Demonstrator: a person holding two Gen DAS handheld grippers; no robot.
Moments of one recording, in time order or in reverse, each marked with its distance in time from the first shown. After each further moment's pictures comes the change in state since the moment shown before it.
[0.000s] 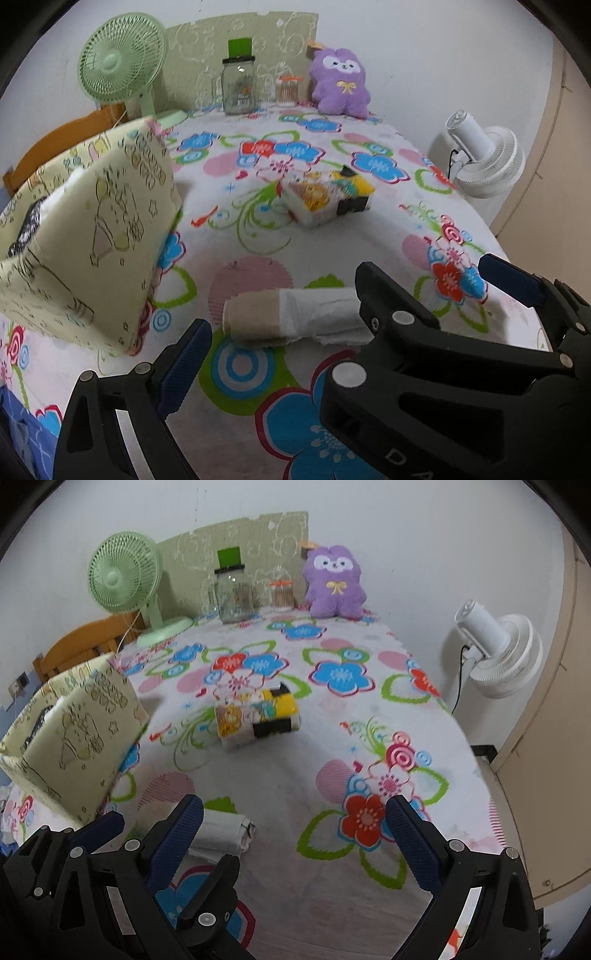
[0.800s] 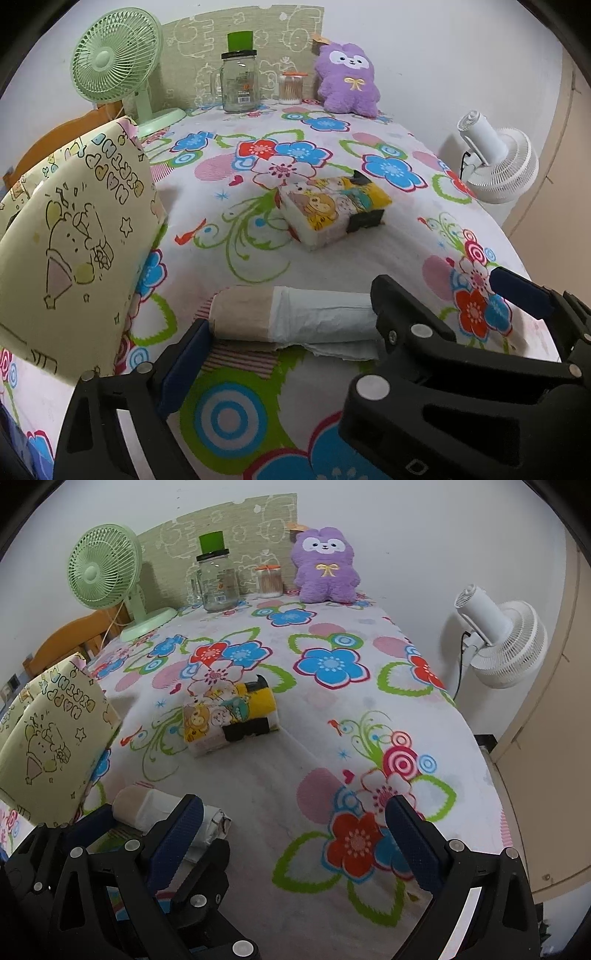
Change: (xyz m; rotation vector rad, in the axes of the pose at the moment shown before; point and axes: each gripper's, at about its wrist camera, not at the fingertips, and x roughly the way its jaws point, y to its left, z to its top) left arm 0.029 -0.001 0.021 -0.008 -0.006 0.019; right arm 0.032 -0.014 0.013 0.020 0.042 -0.013
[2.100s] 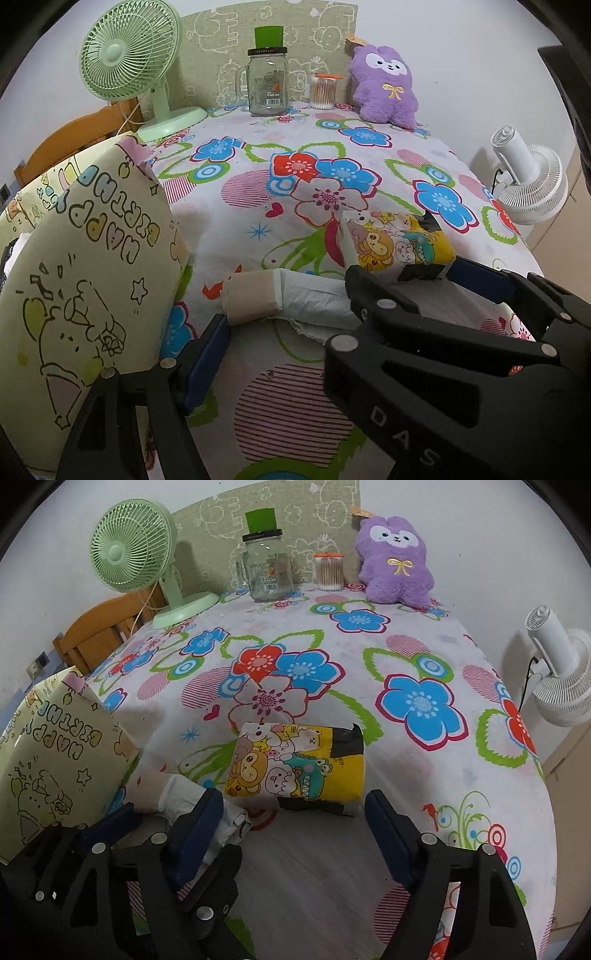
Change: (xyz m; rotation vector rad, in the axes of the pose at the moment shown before) left arm 0.028 0.026 0.036 -0.039 0.006 0.066; right arm 0.058 0.034 0.052 -0.099 0.055 0.149
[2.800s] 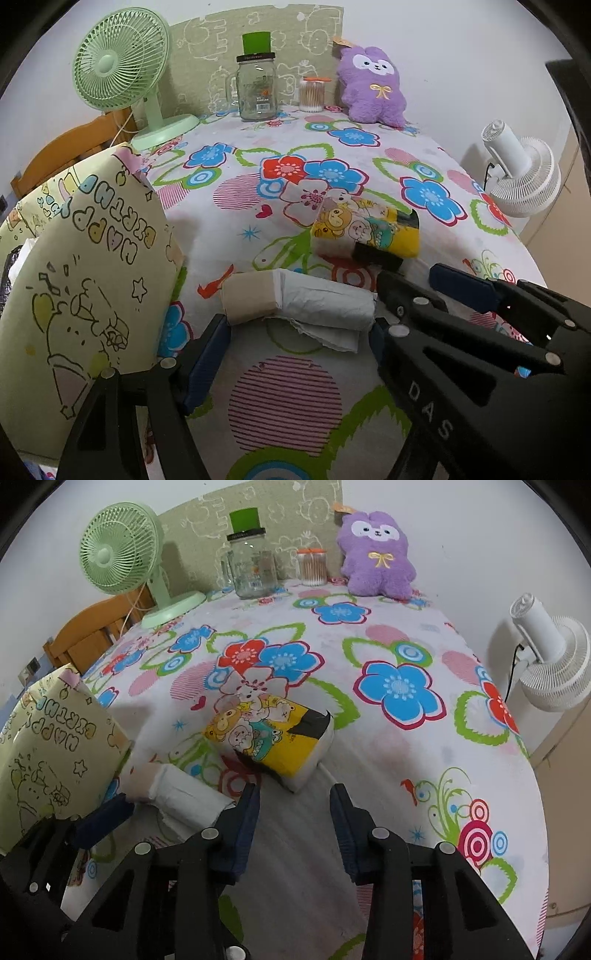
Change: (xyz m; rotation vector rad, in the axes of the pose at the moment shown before) left arm -0.007 -0.005 -0.005 0.036 -0.014 -0.006; right arm -0.010 -0.007 -0.009 0.033 0.017 -0.024
